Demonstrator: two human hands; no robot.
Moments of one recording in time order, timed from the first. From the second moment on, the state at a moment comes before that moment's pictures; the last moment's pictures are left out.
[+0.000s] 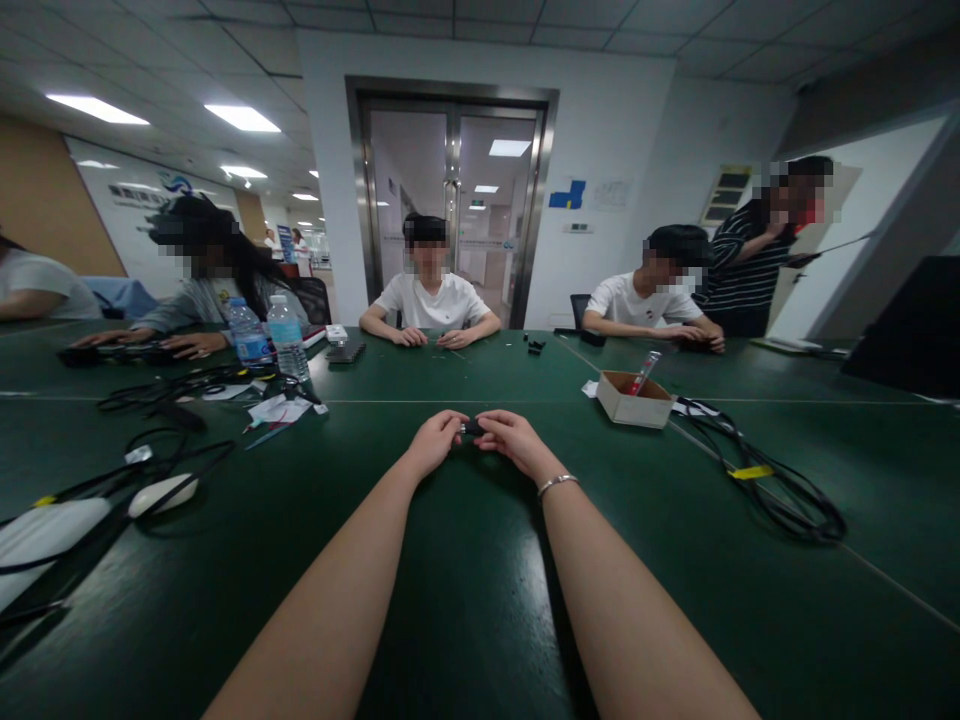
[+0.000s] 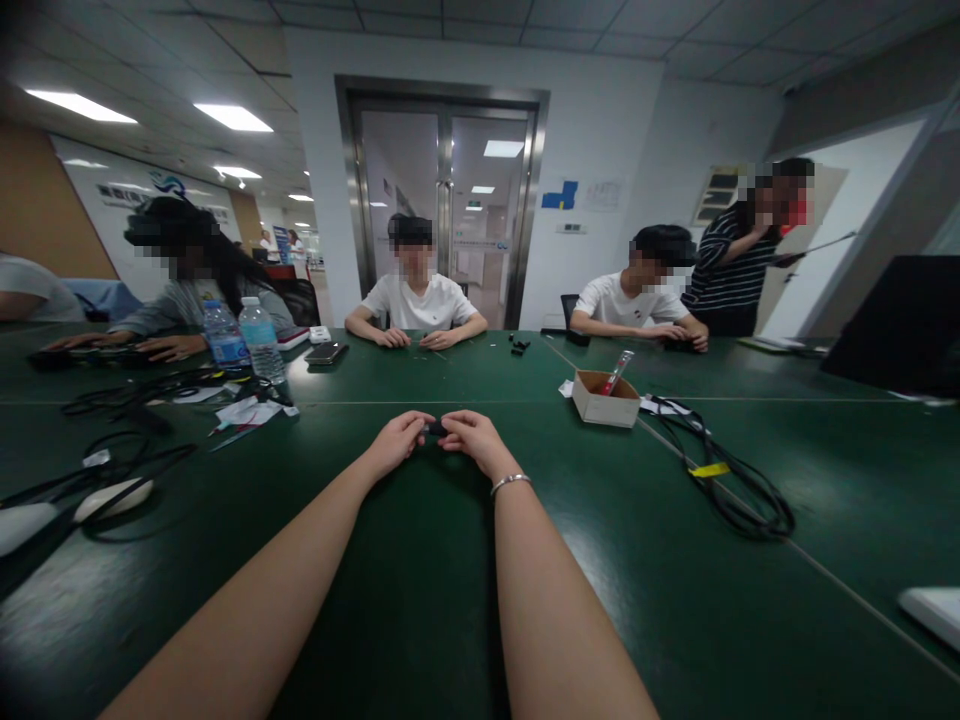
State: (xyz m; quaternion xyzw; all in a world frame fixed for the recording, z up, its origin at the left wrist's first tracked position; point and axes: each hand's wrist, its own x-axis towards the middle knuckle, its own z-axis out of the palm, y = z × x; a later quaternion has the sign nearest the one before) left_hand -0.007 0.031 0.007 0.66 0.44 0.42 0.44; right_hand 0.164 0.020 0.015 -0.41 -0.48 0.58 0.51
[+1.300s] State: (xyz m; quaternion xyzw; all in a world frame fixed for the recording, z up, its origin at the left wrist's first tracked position) left_hand -0.006 0.031 0.006 0.65 0.44 0.42 0.45; right_hand 0.163 0.018 0.016 -0.41 -0.49 0.58 0.50
